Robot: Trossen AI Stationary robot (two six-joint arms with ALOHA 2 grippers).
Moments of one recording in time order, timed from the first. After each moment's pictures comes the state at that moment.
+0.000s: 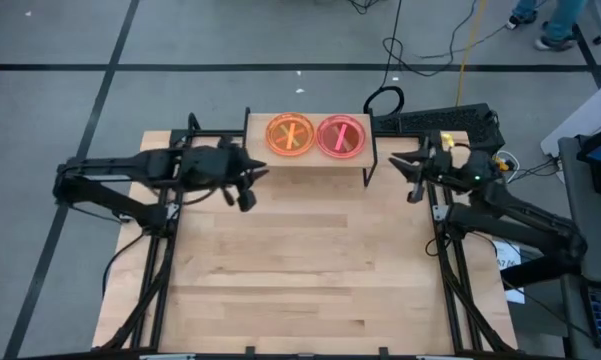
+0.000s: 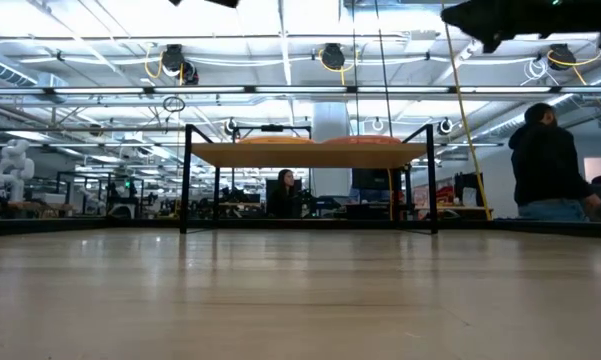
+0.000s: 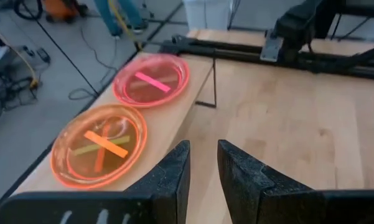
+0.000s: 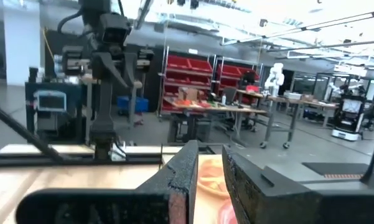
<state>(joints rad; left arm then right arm) -0.01 1.20 1.33 -0.66 -0.39 -0.10 -0.49 0.42 0.41 0.18 -0.21 -0.09</state>
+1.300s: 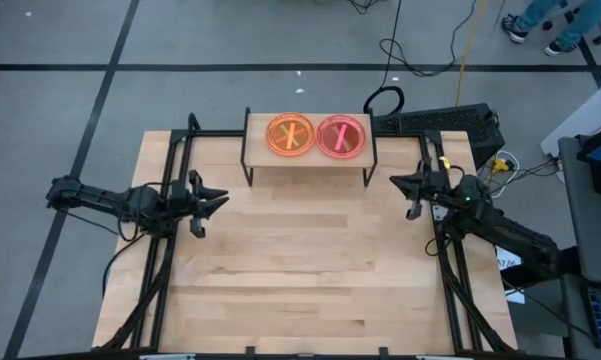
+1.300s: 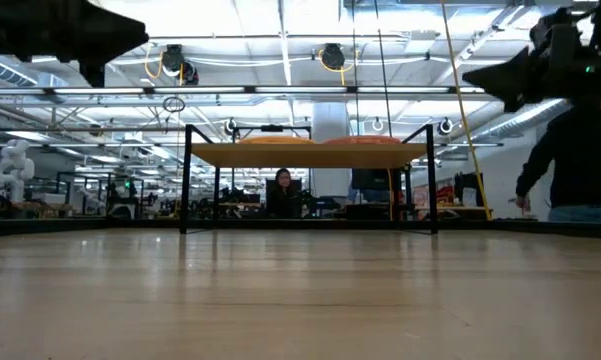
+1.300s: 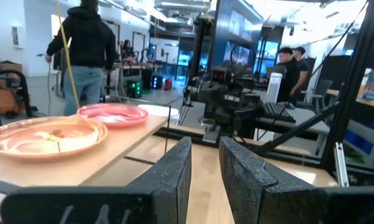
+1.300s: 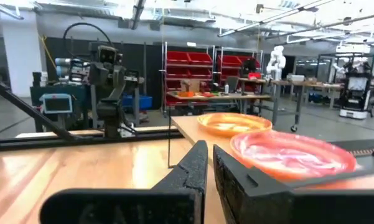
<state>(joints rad) -0.23 0.29 0.17 0.27 -0.41 -0.06 -0.50 0.00 0.04 0.11 -0.21 0.01</state>
